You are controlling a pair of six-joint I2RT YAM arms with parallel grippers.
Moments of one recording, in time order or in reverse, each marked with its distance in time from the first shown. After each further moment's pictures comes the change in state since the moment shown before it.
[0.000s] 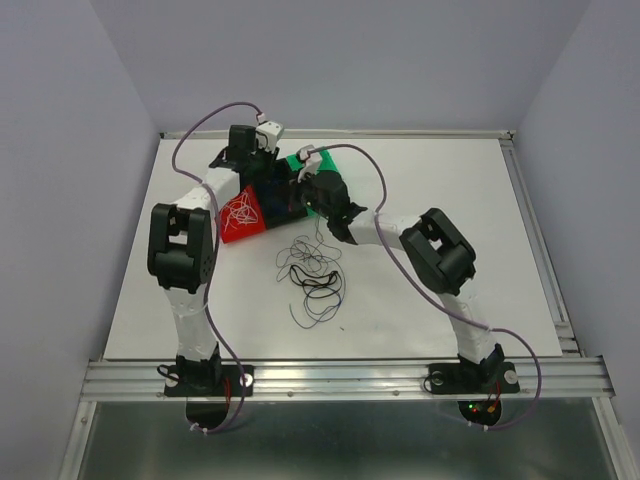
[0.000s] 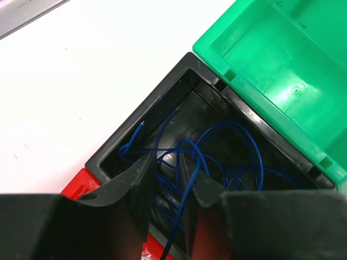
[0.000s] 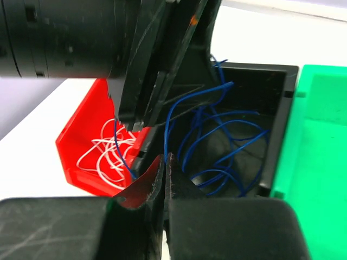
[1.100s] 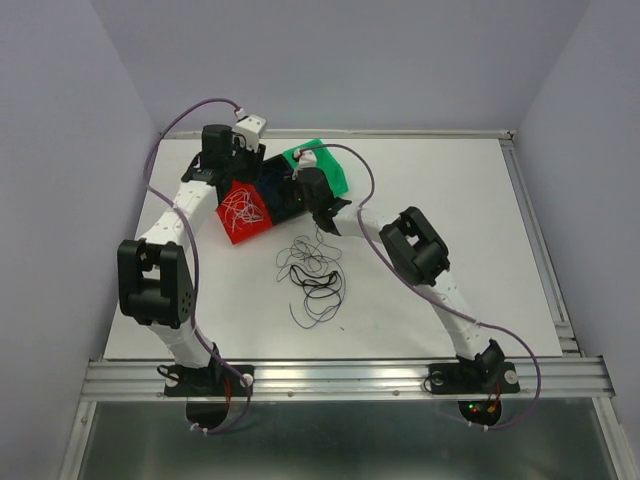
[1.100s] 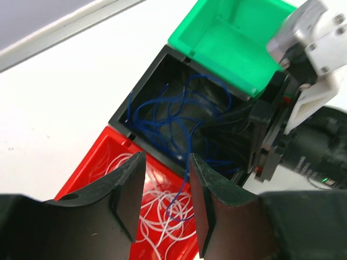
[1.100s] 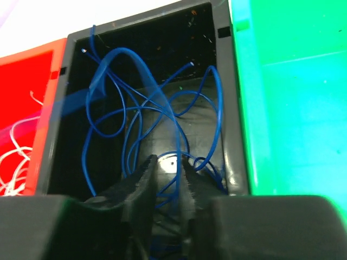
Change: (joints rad) left arm 0.048 -0.312 -0.172 -0.022 0.100 -0.012; right arm 0.000 0.261 0.334 -0.263 0.214 0.064
